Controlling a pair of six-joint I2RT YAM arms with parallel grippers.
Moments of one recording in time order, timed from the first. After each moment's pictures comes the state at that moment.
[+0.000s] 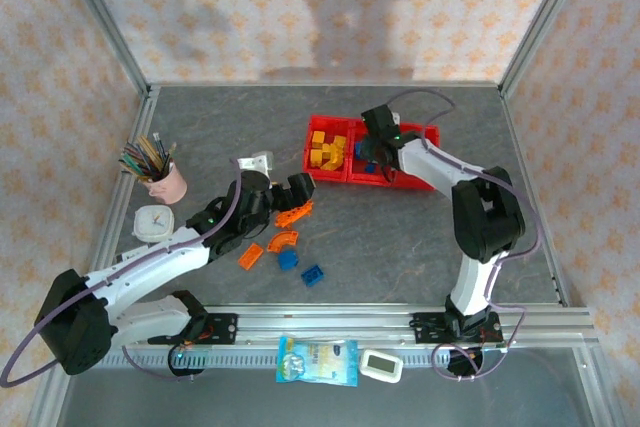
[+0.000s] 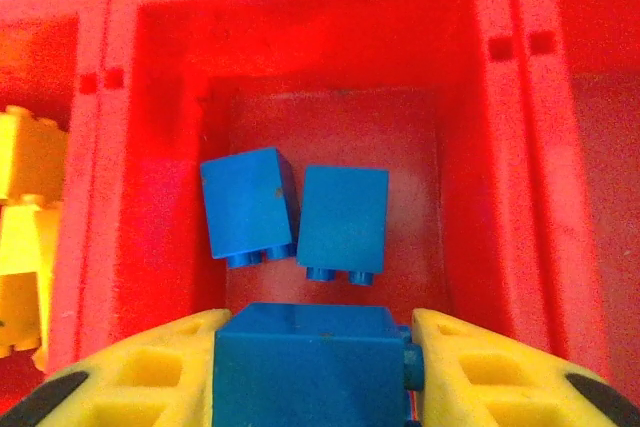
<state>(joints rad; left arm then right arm) -0.67 1.11 0.68 -0.05 -0.17 -0.79 0.44 1.84 1.32 -0.44 0.21 0.54</state>
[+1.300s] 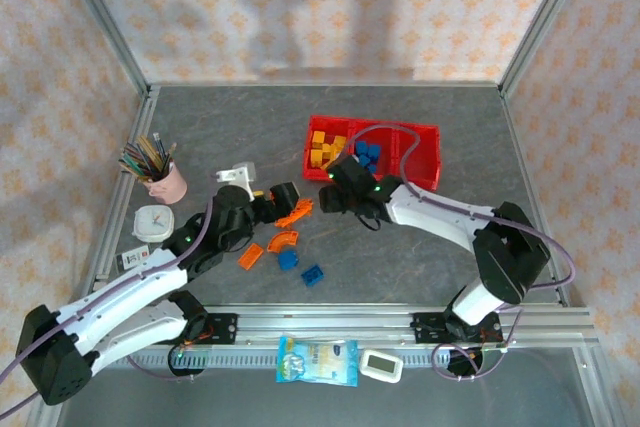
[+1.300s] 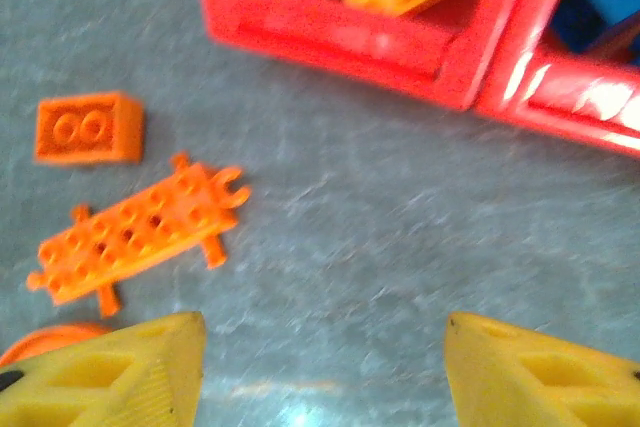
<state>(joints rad) -0.67 0.87 0.58 -0.16 -0.20 -0.81 0.83 1.57 1.06 -0.46 0.14 0.57</state>
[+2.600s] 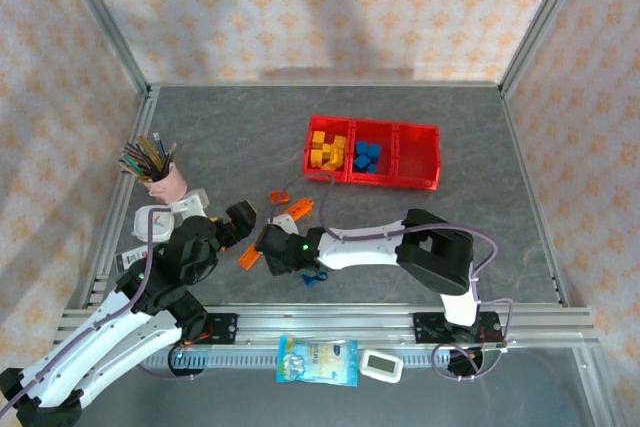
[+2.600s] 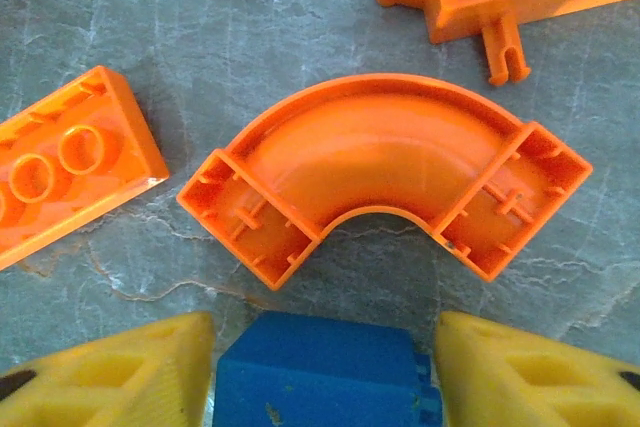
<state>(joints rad) -0.67 0.47 0.53 -0.62 -0.41 -0.94 1.25 1.92 1.21 -0.41 0.23 0.75</state>
